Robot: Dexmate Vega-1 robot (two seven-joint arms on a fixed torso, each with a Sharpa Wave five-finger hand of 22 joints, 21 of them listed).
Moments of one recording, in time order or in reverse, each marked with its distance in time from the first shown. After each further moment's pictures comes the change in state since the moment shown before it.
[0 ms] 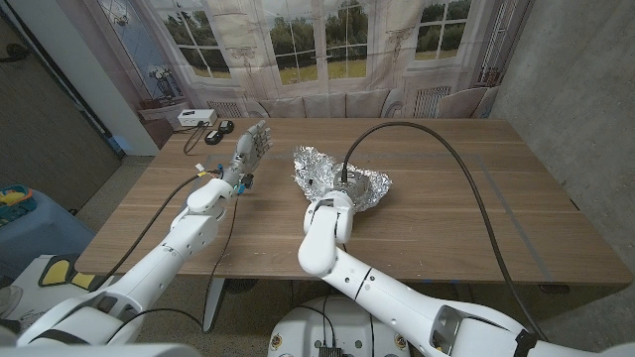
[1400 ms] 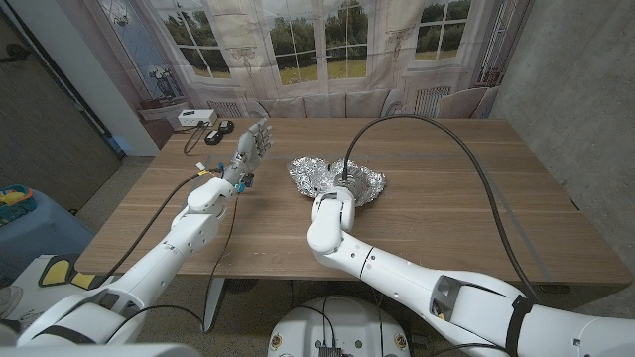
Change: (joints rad) left arm -0.015 -0.003 0.005 0.017 0.000 -0.018 -0.027; left_hand 0.009 -0.009 0.001 -0.018 0.000 -0.006 -0.006 0.000 0.000 0.000 0.000 -0.004 0.000 0.000 0.000 0.000 -0.005 -0.011 0.000 0.000 -0.005; right arm 0.174 -0.090 -0.131 0.090 0.583 -0.071 -0.268; right_hand 0.291 0.028 -0.065 -0.128 0.106 -0.187 -0.011 0.016 0.003 -0.213 0.035 0.017 -0.032 -0.085 -0.010 0.053 -0.029 -0.006 -0.007 0.056 0.004
